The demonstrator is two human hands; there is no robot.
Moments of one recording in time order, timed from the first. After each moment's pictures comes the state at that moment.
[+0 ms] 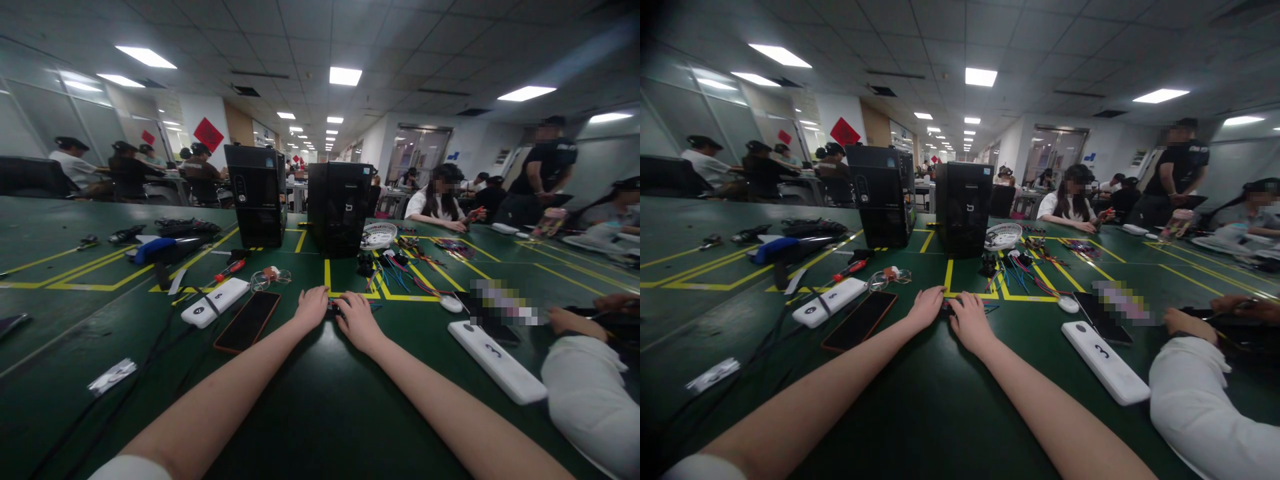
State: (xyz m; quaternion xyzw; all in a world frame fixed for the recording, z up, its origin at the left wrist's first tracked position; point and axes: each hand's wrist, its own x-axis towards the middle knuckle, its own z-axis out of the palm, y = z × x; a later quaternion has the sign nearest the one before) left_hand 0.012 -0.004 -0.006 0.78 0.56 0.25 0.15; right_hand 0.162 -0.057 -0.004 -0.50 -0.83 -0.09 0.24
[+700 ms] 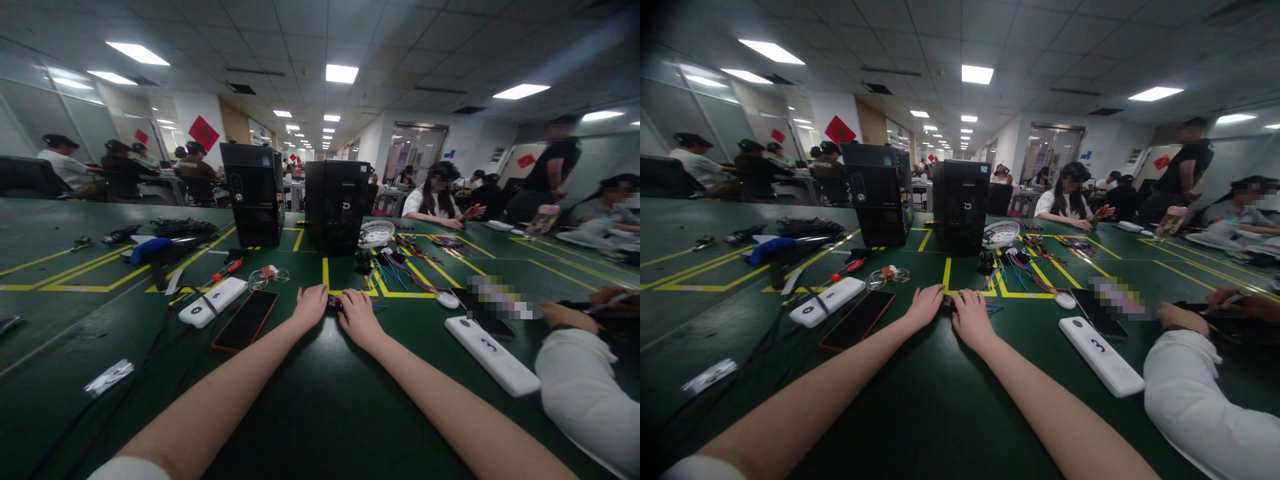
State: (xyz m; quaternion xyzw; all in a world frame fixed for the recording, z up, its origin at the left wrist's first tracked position) left_hand 0.013 -0.007 -0.006 0.78 0.55 0.25 0.13; right_hand 0.164 -0.060 -0.002 -0.52 -0.81 -0.12 0.25
